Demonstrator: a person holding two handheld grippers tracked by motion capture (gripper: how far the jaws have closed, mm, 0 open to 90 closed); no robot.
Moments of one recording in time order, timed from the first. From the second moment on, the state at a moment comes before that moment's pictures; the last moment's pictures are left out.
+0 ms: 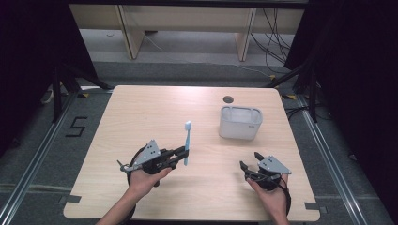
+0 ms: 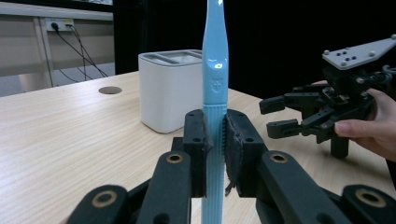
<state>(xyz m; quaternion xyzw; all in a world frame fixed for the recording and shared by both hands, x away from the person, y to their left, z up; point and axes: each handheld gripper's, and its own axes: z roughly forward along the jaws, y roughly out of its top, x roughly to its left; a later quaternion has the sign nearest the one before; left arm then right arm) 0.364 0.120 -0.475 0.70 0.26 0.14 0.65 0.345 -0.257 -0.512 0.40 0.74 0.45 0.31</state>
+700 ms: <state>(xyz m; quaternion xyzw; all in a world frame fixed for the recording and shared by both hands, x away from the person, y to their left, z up) 0.353 0.117 -0.480 0.68 0.29 0.17 0.65 0.341 -0.191 -0.455 0.33 0.71 0.58 0.23</state>
